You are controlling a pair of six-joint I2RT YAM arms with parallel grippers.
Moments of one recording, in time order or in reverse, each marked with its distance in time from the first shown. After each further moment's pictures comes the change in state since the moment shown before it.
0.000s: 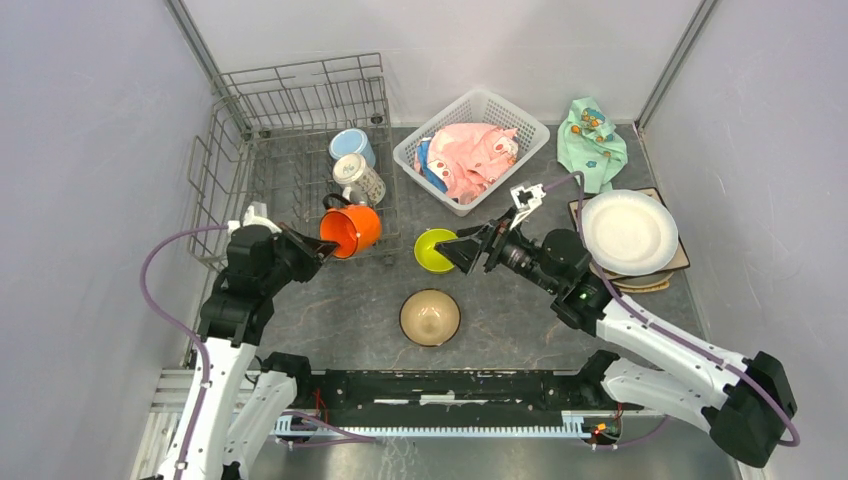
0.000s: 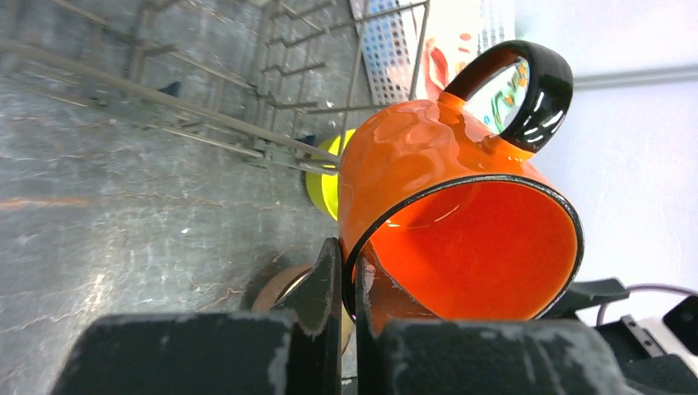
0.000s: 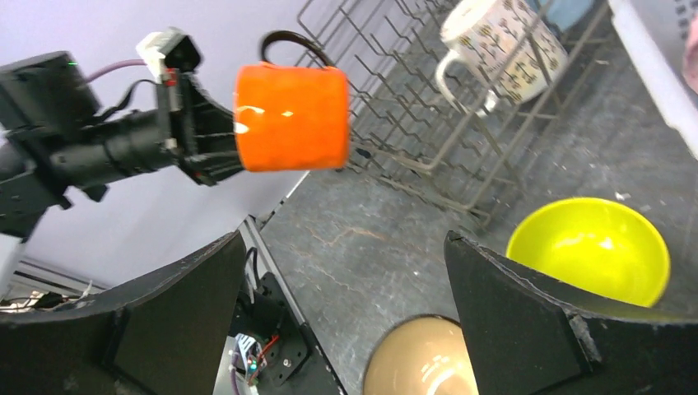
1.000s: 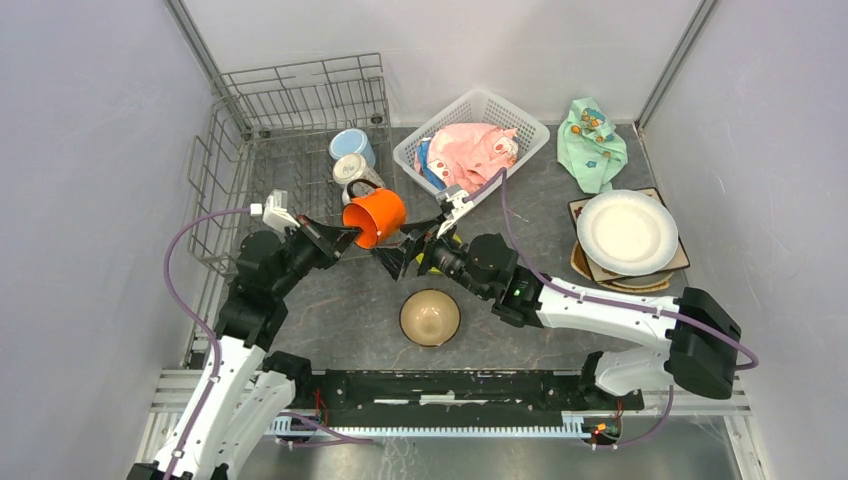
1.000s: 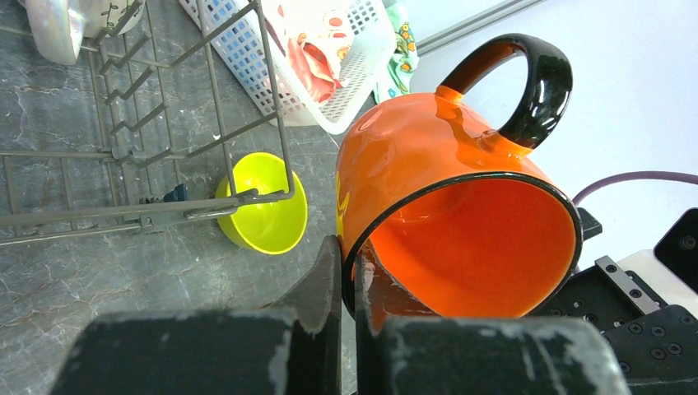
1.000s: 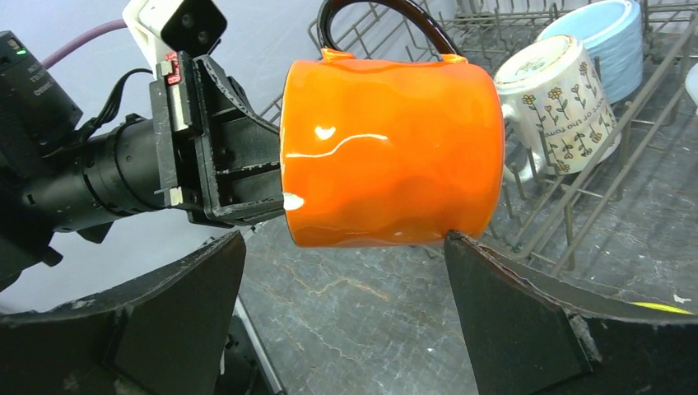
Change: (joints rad) left arm -0.120 -0.029 -0.201 0.500 0.139 0.067; right arm 0.344 0.382 0.251 0.209 0.348 -0.228
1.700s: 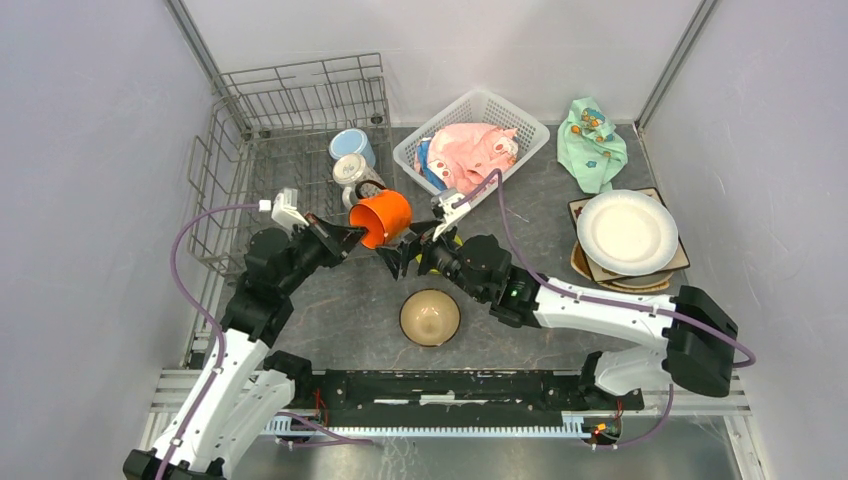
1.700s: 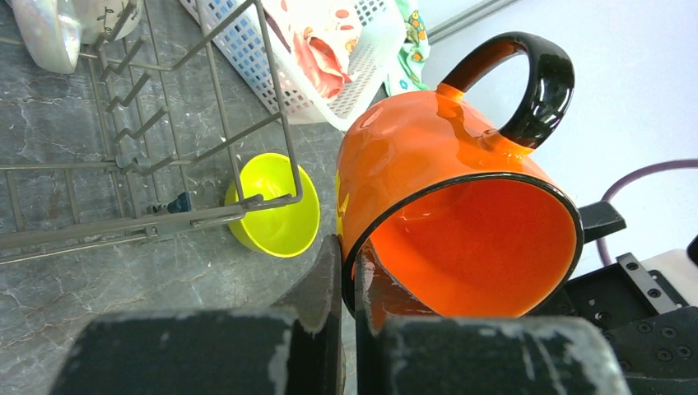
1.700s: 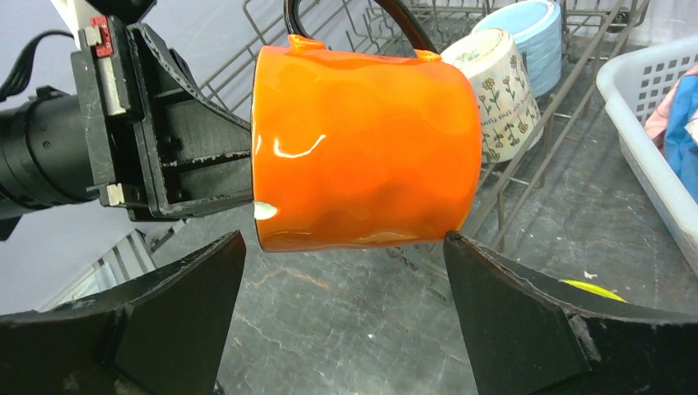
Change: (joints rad) left arm -0.046 0.040 -0.021 0.054 -0.041 0.037; right arm 0.011 0.028 0.009 -0.041 0.122 -0.109
